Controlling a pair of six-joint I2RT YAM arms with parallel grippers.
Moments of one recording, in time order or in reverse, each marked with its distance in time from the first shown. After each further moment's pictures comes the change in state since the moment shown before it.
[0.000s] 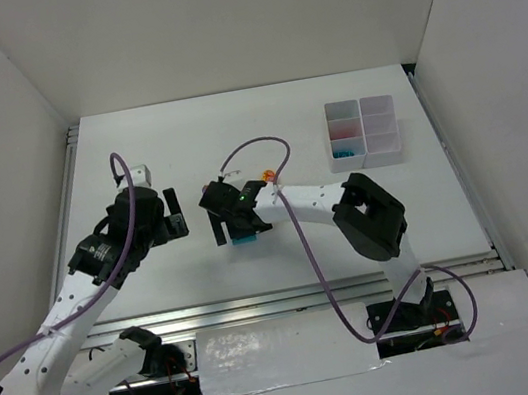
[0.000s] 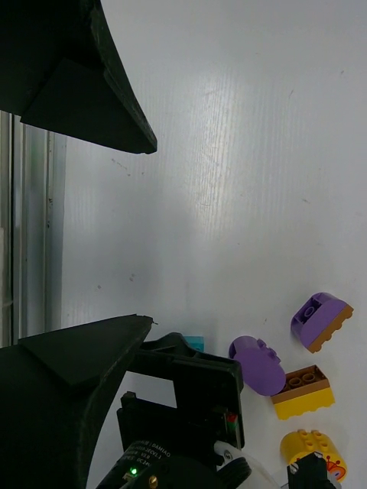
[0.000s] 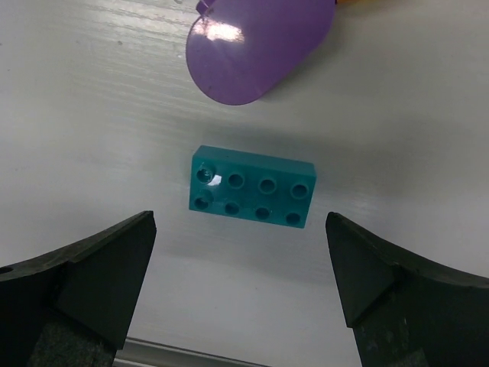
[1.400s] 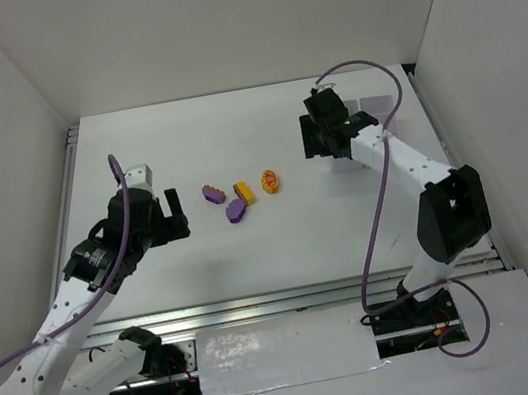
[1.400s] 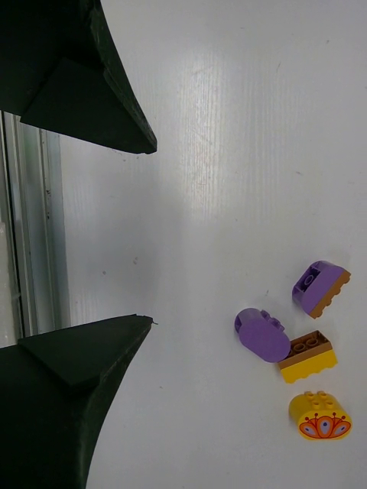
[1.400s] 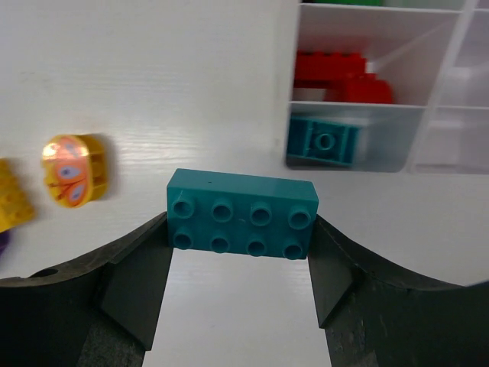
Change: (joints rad) left arm 0.005 -0.035 0.000 0.021 0.075 0.038; right arm -0.575 -0.394 -0.163 0.070 0.004 -0.455
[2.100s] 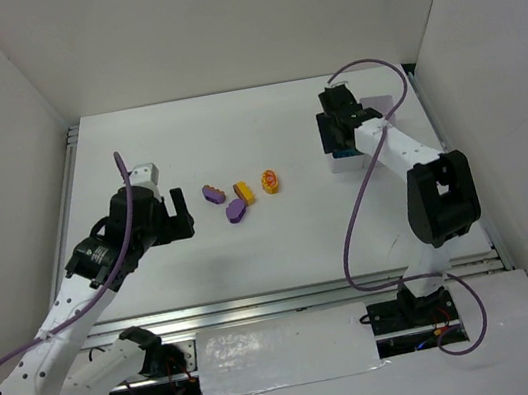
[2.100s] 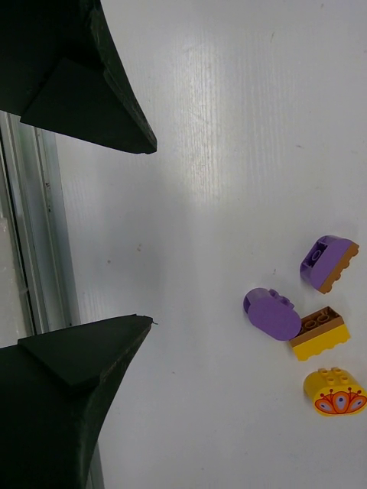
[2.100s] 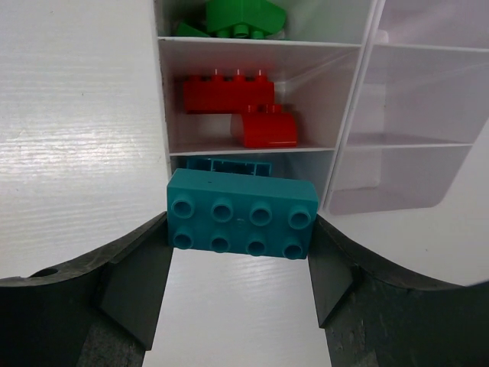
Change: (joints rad) left arm 0.001 0.016 0.000 0.025 0.074 0.027; right arm -0.163 0.124 -0.006 0.082 0.079 -0.195
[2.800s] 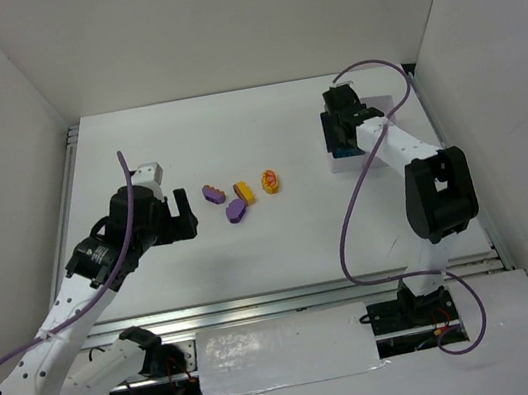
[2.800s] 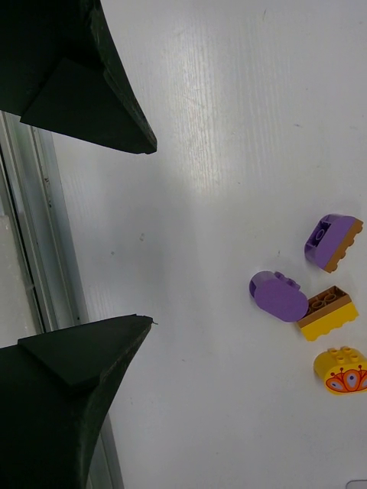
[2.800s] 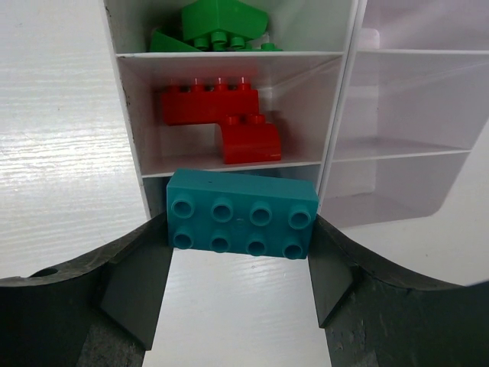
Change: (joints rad) left arm 0.000 0.001 0.000 0.014 0.058 0.024; right arm -0.035 0.032 0.000 0.029 0.000 0.003
